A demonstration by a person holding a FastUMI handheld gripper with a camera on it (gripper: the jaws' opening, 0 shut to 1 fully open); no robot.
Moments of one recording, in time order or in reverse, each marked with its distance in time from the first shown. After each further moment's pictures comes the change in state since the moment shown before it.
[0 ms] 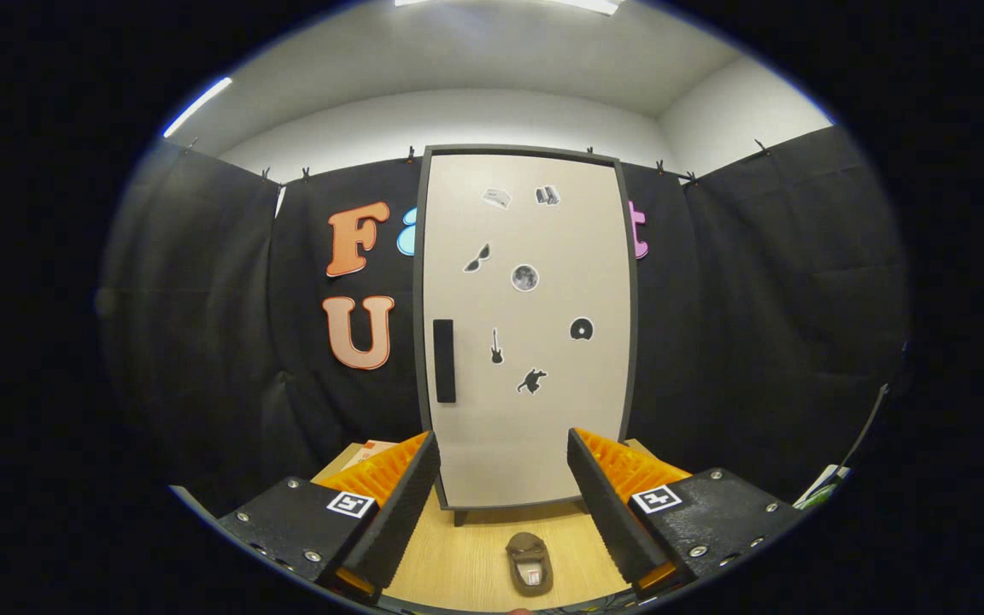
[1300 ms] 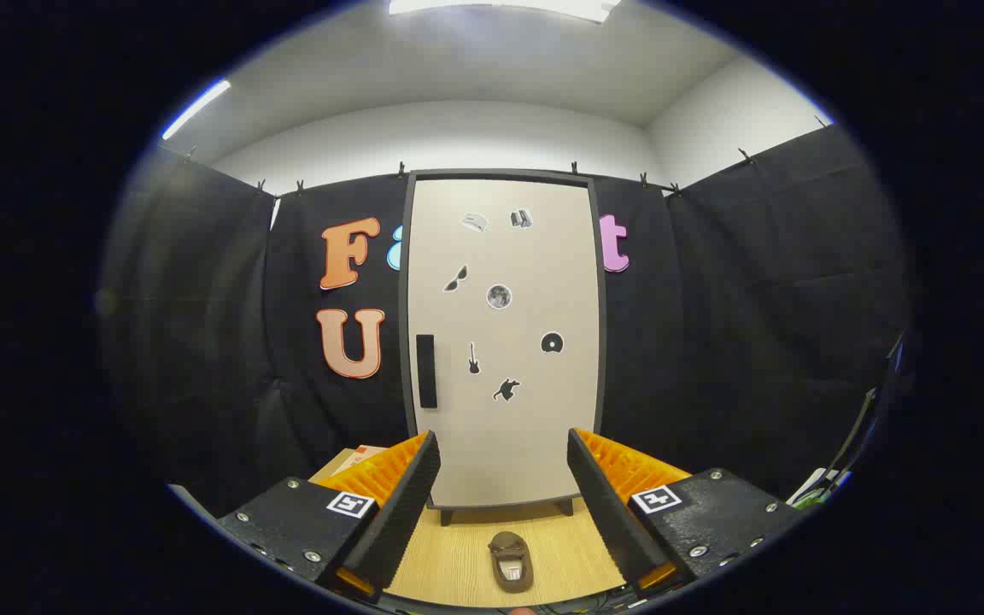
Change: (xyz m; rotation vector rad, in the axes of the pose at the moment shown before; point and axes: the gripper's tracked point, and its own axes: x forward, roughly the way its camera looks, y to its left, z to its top) arm -0.050 -0.040 0.016 0.001 -0.040 -0.044
